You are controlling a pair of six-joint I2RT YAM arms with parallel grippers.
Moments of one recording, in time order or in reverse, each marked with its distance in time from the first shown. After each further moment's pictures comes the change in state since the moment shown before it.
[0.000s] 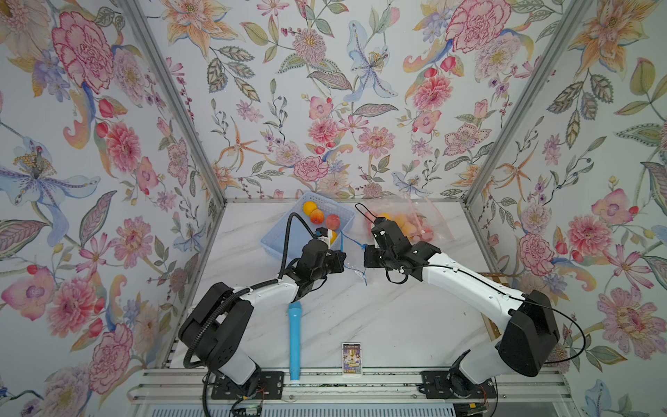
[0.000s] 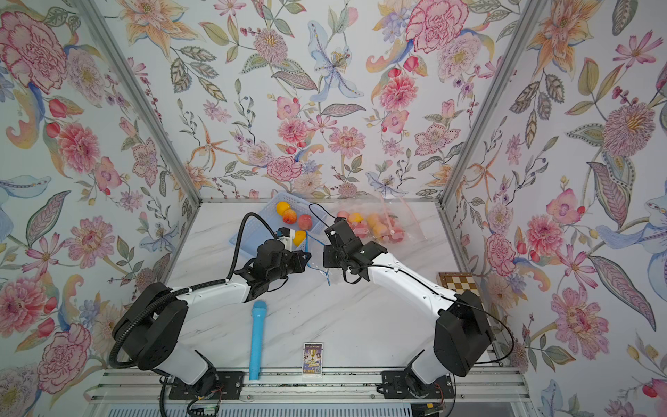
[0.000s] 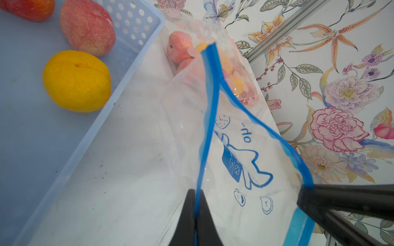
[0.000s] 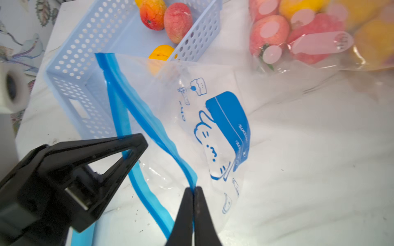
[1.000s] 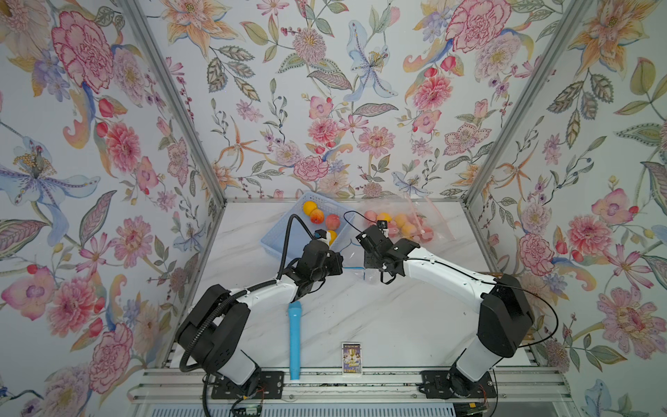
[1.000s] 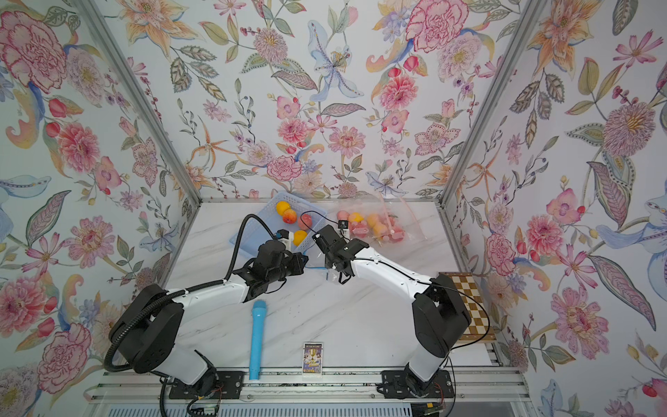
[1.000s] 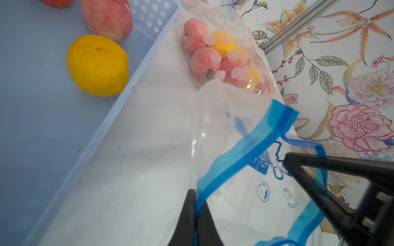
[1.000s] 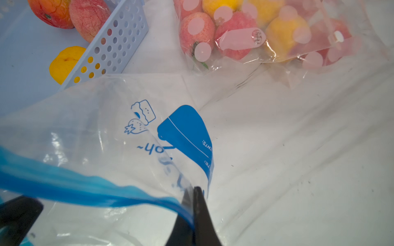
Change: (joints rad) left arm -0.006 -0.024 0.002 -0.129 -0.058 0.026; right arm 0.026 0.129 0.072 -0.129 0.282 0.108
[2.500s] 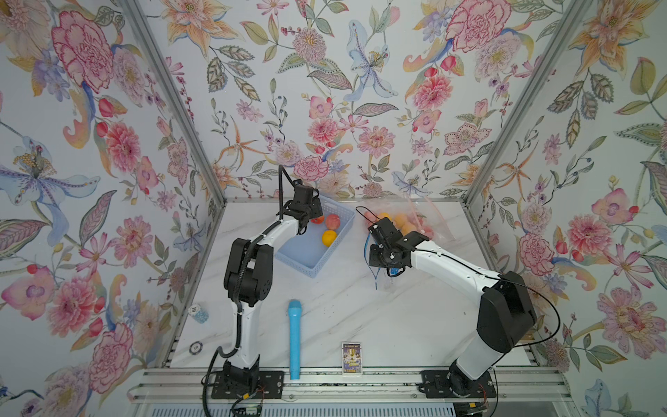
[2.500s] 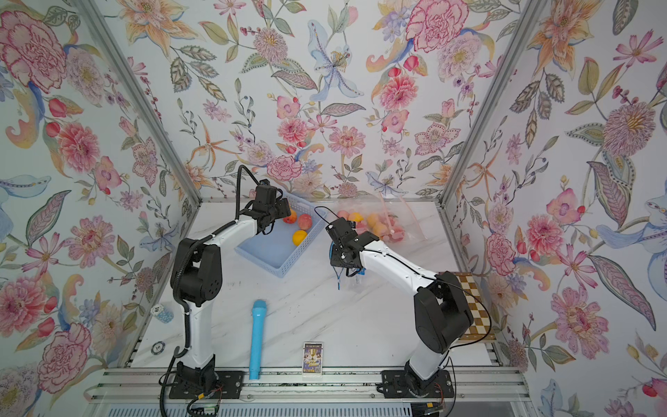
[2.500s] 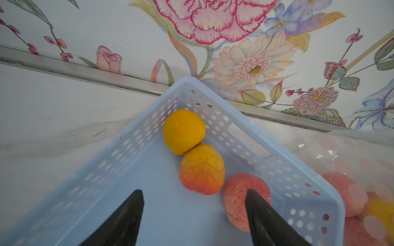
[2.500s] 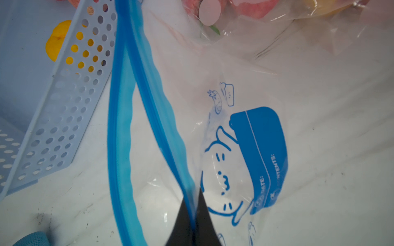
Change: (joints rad) left arm 0.330 0.629 0.935 -0.369 -0.235 0.229; right arm -0.110 0.027 0.012 -0.034 -0.264 -0.011
